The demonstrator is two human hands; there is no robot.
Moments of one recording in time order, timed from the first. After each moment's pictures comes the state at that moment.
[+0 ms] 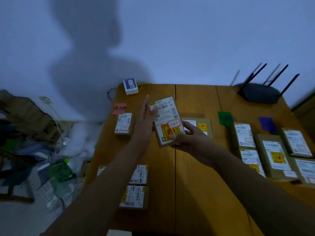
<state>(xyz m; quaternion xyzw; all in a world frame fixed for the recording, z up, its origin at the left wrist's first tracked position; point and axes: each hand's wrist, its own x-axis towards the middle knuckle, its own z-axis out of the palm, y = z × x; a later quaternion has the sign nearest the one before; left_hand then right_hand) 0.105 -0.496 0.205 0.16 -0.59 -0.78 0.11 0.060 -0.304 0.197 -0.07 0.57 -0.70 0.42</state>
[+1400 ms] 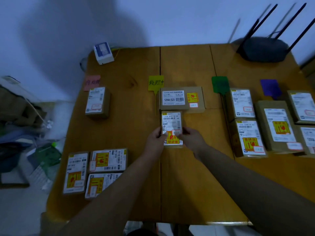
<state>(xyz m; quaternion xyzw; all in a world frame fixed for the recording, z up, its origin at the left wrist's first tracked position) 0.093 -0.404 -0.010 0.30 -0.69 -0.65 -0.09 0.037 -0.254 -0.002 0.10 0.75 -0.57 0.33</state>
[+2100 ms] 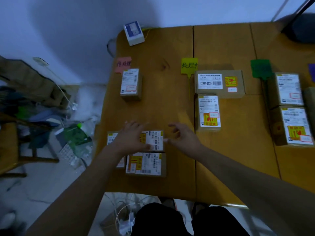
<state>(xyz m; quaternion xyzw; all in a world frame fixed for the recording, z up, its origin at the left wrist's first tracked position) 0.202 -0.619 0.018 0.08 -0.95 -0.15 -0.28 0.129 -0.378 0.019 -0.15 0.84 -0.40 0.33</state>
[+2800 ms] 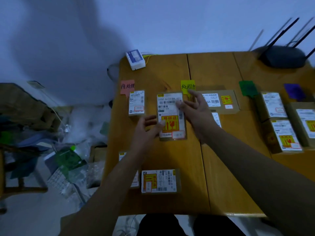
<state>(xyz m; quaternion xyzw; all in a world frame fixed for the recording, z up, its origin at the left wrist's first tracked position) 0.173 -0.606 0.099 0.25 -0.64 -0.72 0.00 0.075 -0.433 0.139 0.03 0.66 -0.72 0.21</state>
